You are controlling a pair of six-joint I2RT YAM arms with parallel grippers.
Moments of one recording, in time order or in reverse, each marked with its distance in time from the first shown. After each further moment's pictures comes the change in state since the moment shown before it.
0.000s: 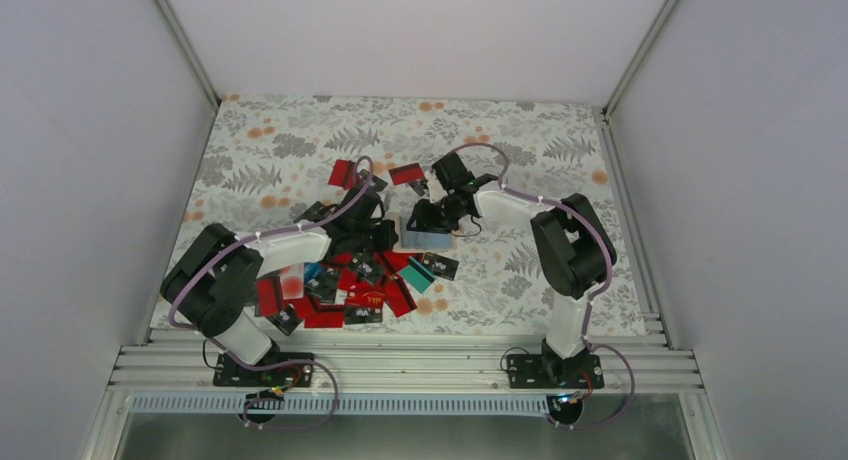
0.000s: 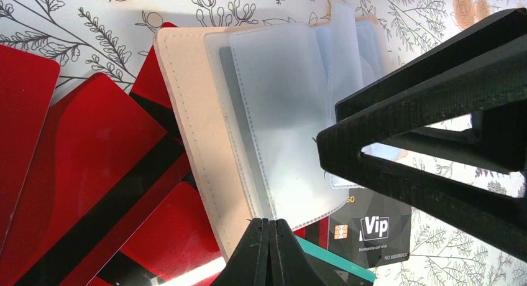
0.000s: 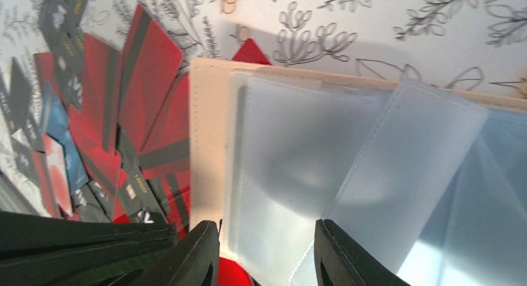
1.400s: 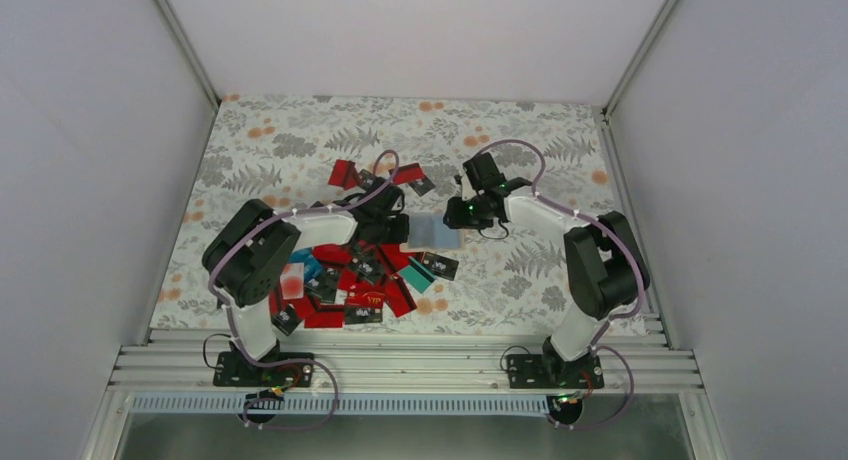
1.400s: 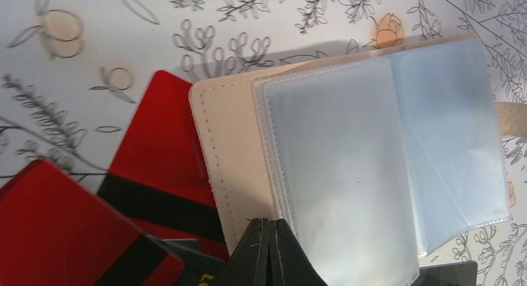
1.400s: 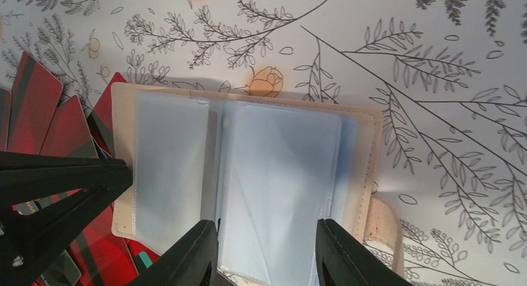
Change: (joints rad) left arm -0.027 0.232 0.201 -0.075 -0.084 0.027; right arm -0.117 -0.187 -0.143 -0.042 0.251 -0.089
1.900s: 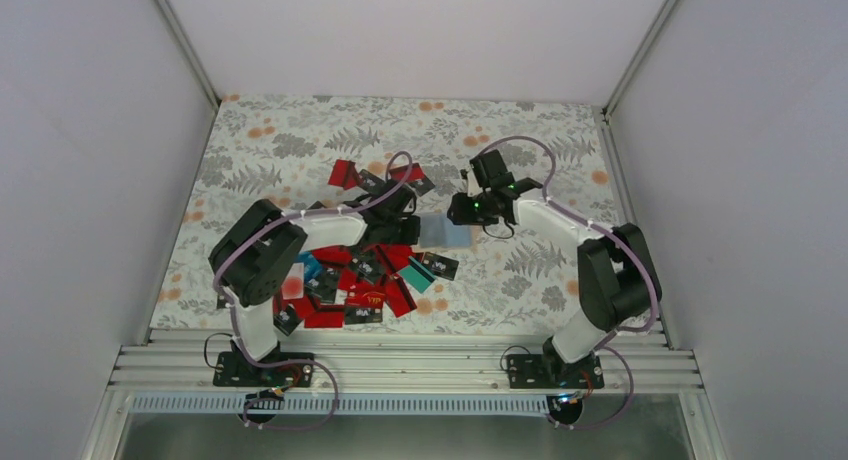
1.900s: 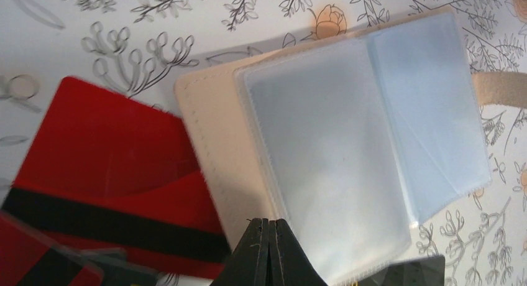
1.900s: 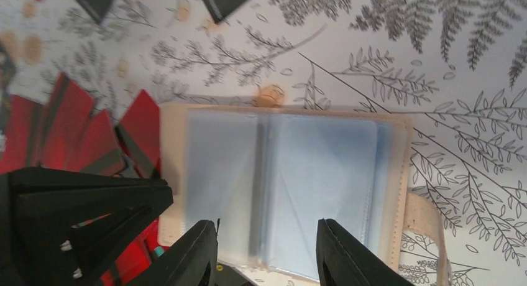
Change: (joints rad) left arm -0.058 0.050 0.072 -0.005 -0.006 0.000; right arm -0.010 -0.065 -0.020 -0.003 0.030 0.002
